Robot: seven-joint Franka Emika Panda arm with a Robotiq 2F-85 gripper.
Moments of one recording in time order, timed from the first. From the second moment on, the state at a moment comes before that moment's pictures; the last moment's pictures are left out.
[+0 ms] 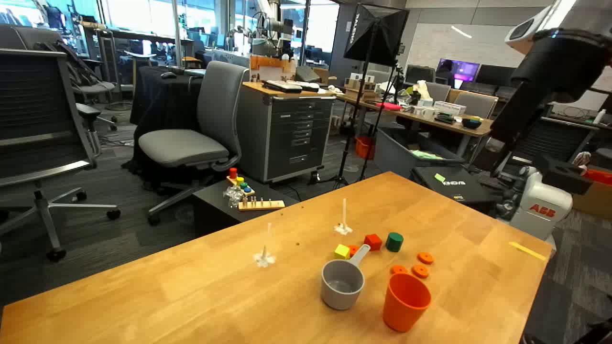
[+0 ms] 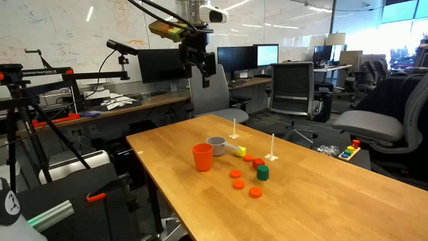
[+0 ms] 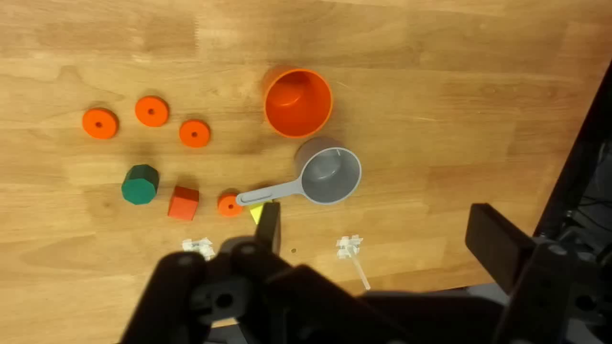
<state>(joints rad) 0.20 -0.23 0.01 -2.48 0.34 2.40 -0.14</state>
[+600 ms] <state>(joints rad) 0.16 -0.14 0.02 -2.35 0.26 2.40 -0.13</state>
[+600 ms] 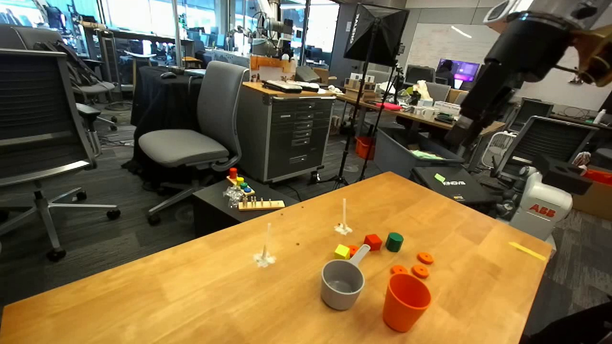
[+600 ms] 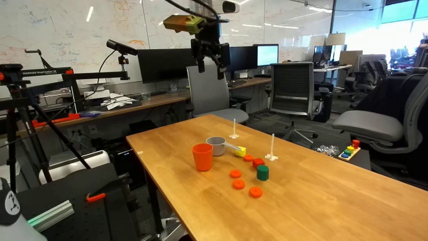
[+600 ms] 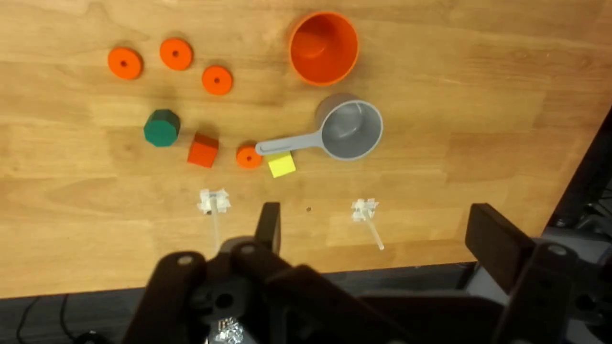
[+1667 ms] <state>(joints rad) 0.14 0.70 0.03 -1.55 0.04 2.21 0.02</state>
